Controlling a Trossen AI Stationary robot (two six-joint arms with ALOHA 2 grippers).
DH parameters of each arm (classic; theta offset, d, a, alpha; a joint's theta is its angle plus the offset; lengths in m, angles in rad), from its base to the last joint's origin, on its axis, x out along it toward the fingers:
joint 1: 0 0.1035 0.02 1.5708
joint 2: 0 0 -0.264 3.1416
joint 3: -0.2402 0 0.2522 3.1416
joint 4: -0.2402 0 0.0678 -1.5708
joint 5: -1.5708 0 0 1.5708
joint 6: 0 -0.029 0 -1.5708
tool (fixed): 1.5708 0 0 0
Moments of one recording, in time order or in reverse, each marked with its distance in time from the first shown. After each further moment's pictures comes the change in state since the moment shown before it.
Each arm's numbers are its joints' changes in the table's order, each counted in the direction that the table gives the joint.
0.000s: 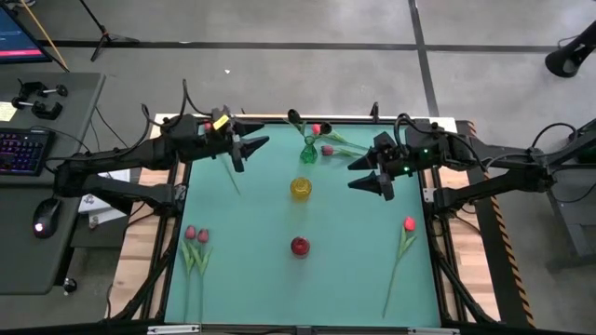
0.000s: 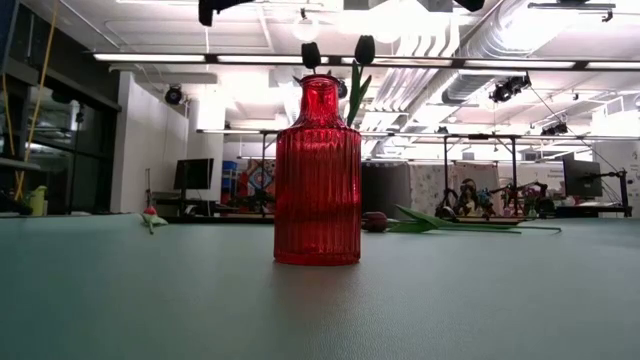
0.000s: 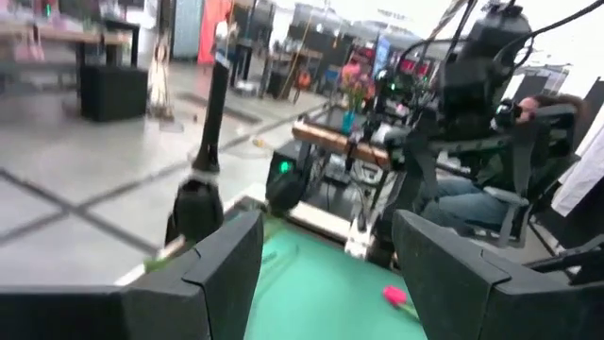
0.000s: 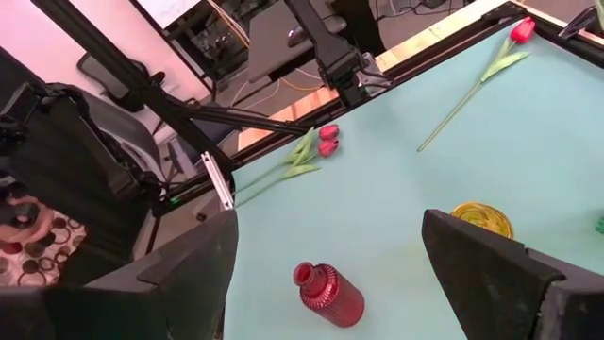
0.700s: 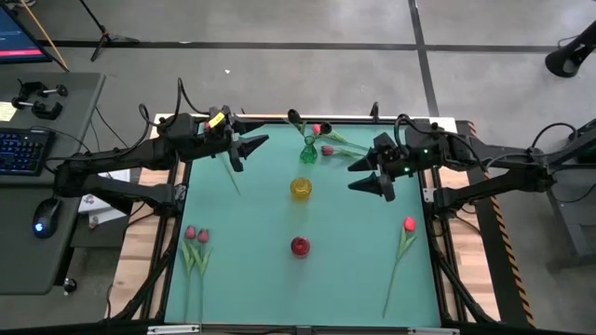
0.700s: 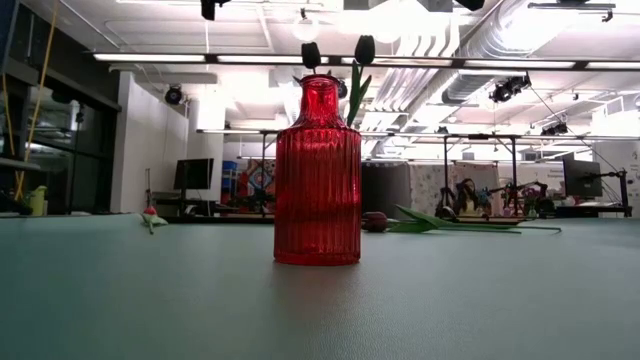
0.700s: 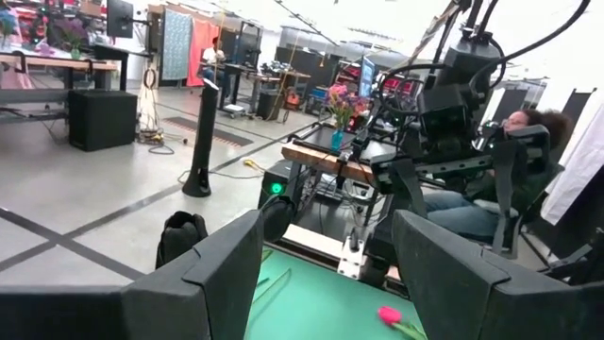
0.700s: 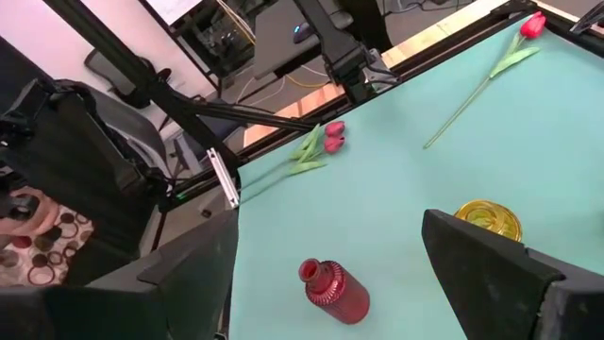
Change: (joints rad) left arm 0.000 0.000 0.000 0.071 -0.022 -0.038; right arm 0.000 0.000 0.000 0.000 0.019 -0.004
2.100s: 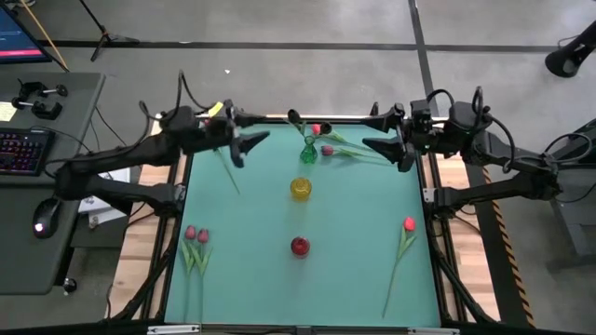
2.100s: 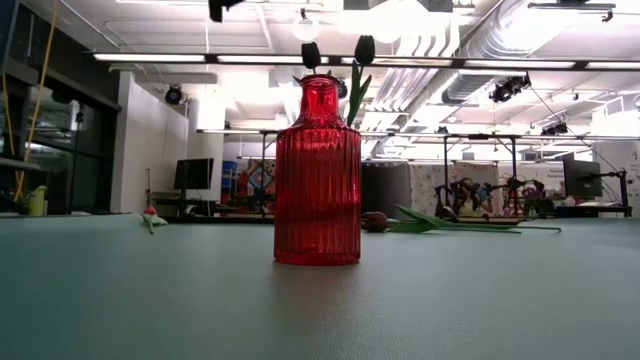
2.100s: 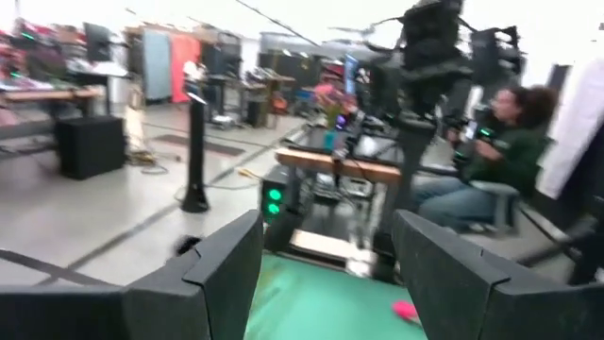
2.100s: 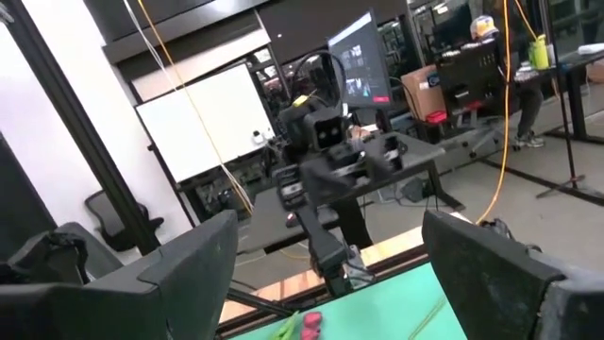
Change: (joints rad) left arm 0.076 -0.018 0.000 0.031 -0.134 -0.105; right arm -0.112 0.101 0.000 0.374 -0.109 0.138
